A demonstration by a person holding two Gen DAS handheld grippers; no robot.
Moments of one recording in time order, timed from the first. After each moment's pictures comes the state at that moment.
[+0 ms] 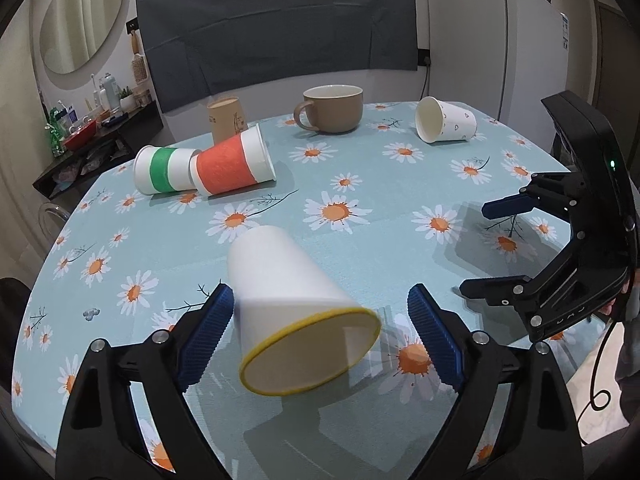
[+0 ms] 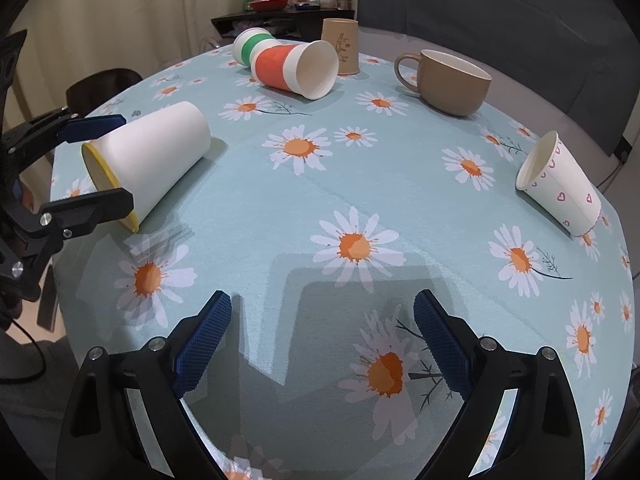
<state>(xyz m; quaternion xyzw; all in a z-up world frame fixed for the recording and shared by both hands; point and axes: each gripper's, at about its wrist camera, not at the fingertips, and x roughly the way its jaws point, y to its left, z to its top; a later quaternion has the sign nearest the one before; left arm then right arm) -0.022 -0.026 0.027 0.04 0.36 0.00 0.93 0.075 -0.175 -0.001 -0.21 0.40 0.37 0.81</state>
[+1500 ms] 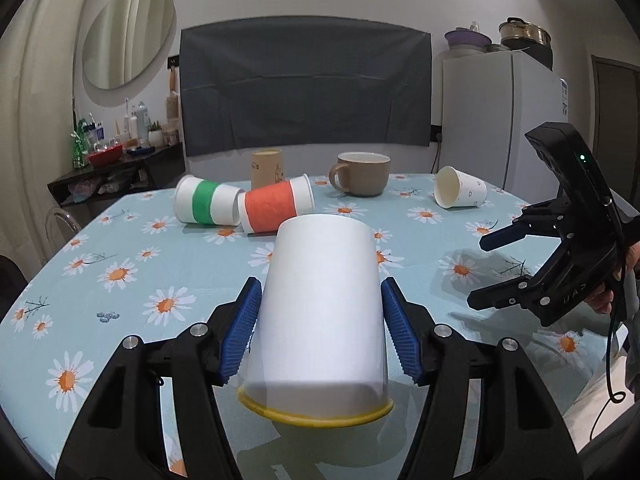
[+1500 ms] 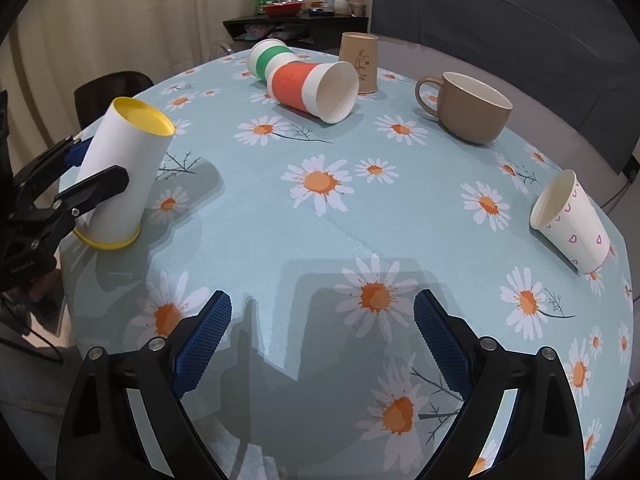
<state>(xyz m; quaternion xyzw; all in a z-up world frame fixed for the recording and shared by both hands) -0.069 0.018 0.014 0.00 0.21 0.01 0.98 0.078 -0.150 0.014 -0.22 0.40 0.39 0.80</state>
